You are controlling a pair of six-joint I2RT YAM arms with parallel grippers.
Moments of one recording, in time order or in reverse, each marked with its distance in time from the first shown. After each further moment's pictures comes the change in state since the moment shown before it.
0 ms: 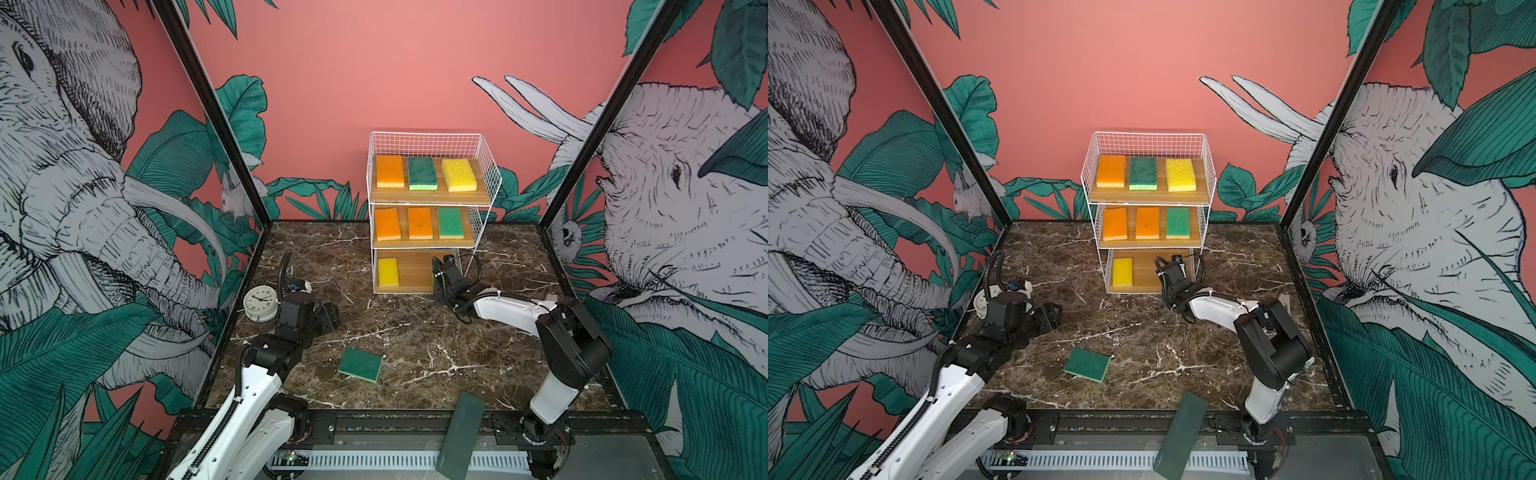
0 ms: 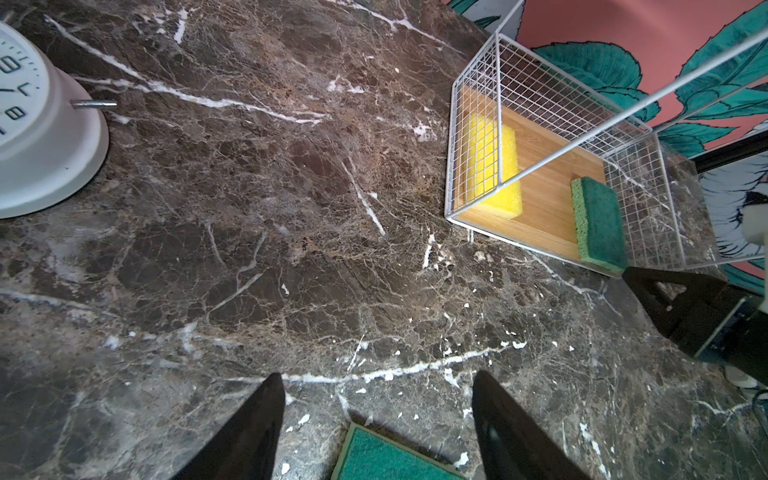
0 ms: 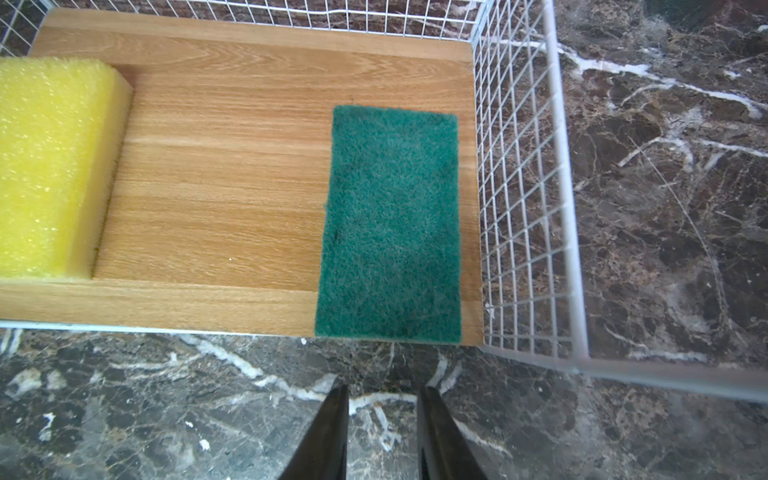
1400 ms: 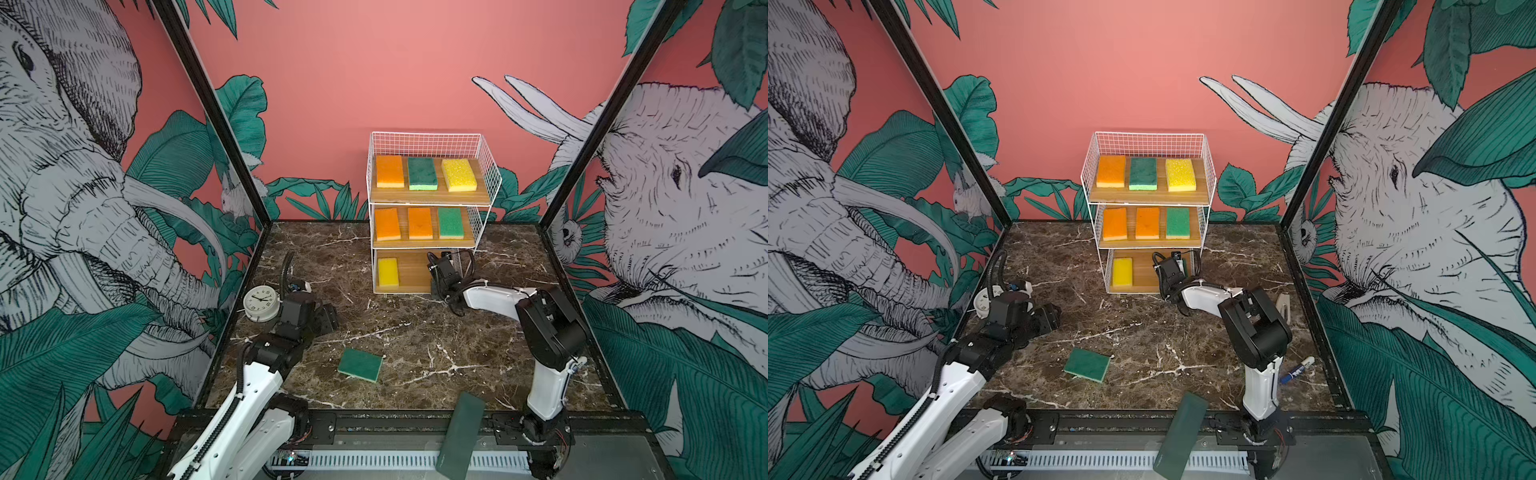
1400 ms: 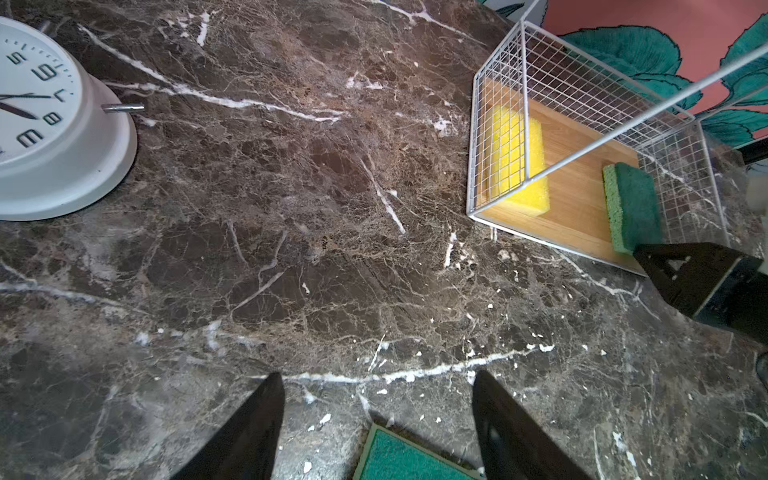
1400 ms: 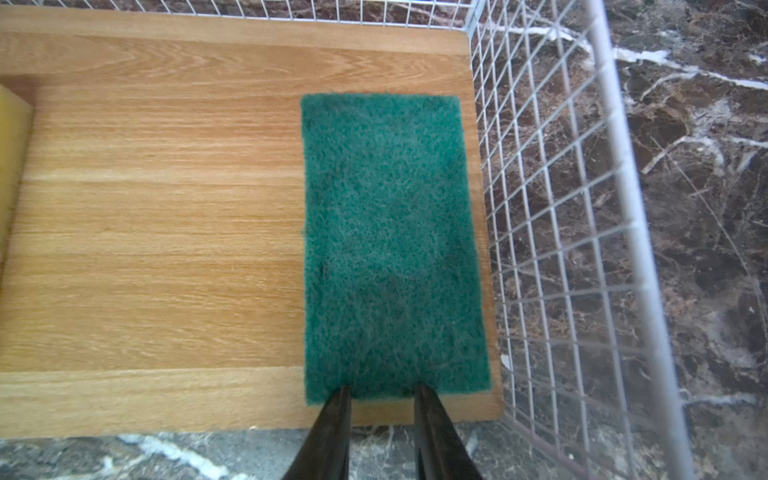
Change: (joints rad) left arm 0.000 0.020 0.000 -0.014 -0.037 0.025; right arm -0.034 0.150 0.116 -0.008 0.026 0.029
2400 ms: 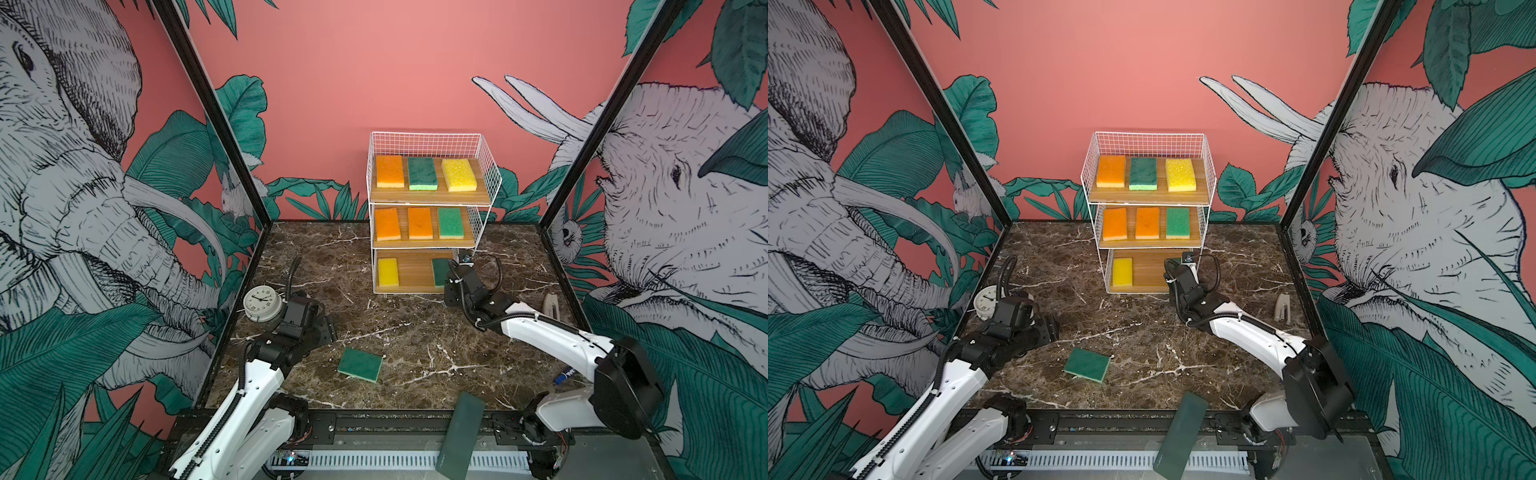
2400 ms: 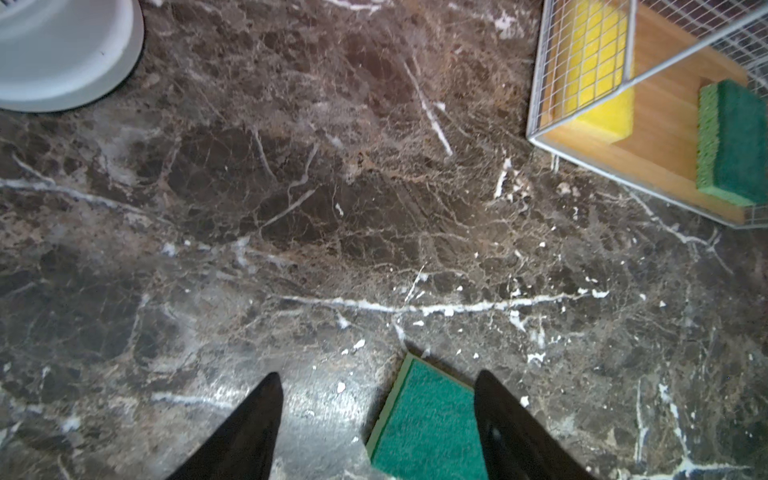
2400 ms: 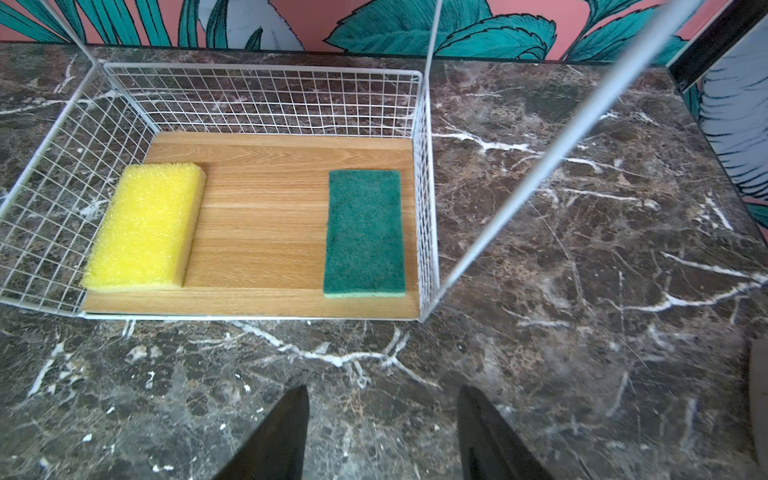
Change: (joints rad) left arm 0.000 0.018 0.002 -0.204 0.035 -0.029; right arm 0.093 -0.511 -0.223 -0.118 0.098 0.005
